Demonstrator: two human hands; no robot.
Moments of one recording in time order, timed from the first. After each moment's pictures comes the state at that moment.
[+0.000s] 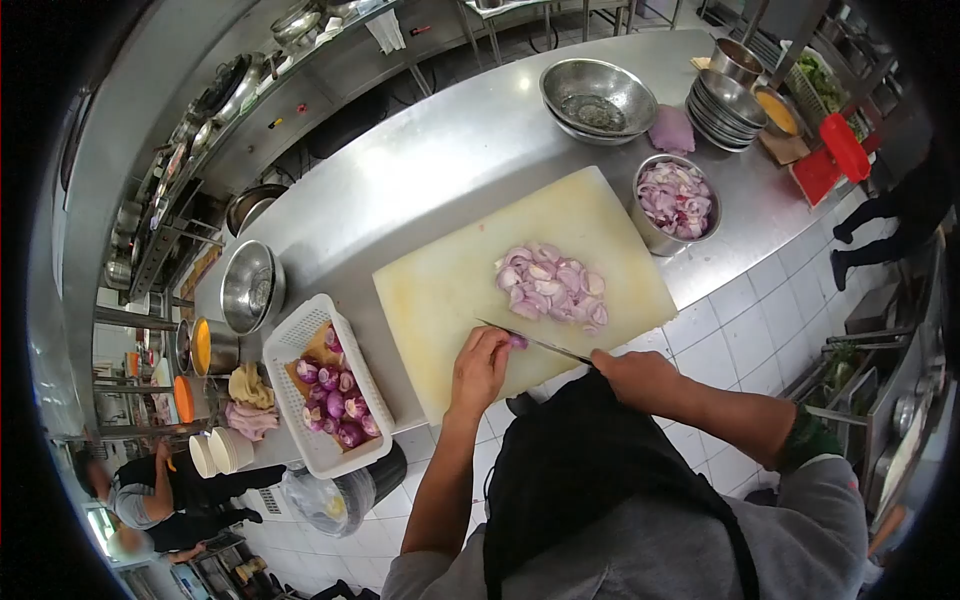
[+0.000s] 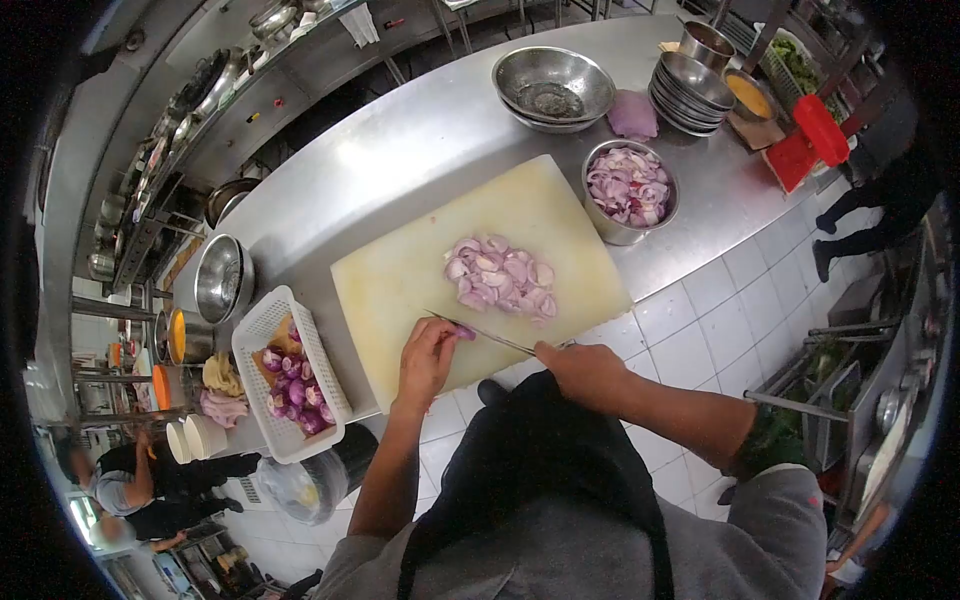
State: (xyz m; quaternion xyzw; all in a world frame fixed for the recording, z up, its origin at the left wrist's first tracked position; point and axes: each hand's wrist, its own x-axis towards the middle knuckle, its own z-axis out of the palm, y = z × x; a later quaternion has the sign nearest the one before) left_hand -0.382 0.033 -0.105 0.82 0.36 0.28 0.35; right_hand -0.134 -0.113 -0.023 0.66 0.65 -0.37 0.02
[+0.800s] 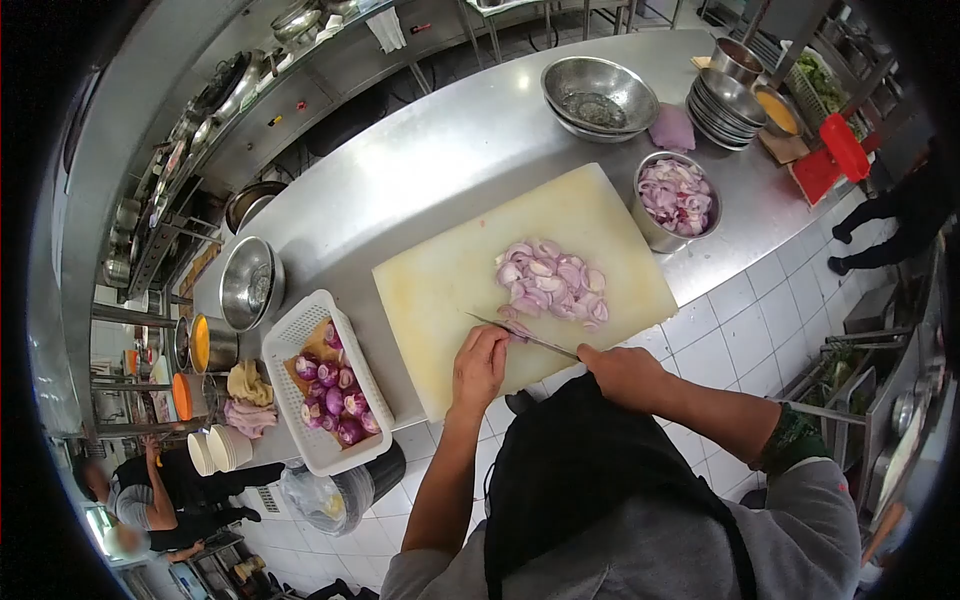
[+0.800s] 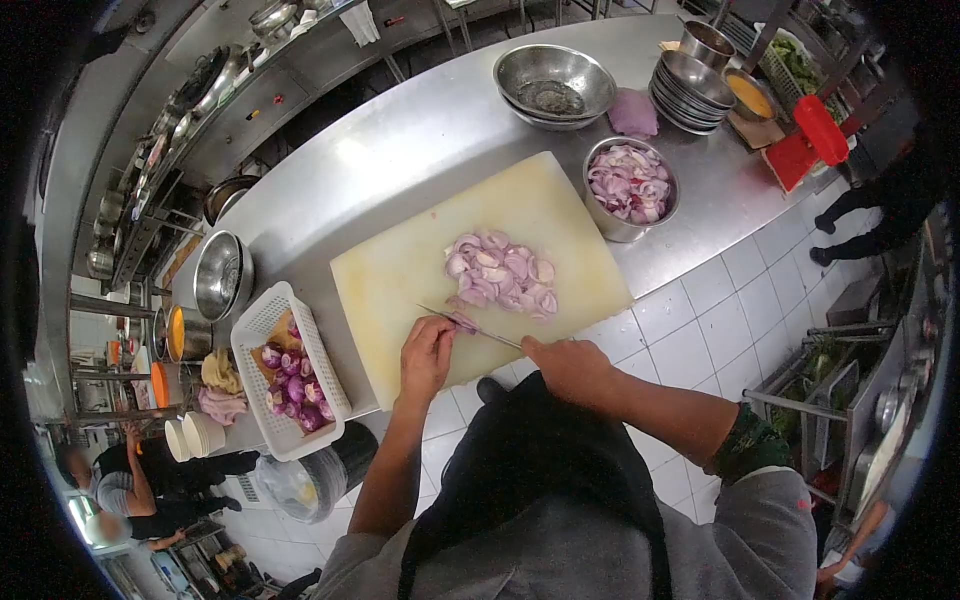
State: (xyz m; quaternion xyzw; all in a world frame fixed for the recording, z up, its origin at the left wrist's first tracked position) left_hand -0.383 0.031 -0.109 0.82 0.35 0.31 0.32; right_hand -0.149 -0.111 -0.048 0.67 0.66 -0.35 -0.01
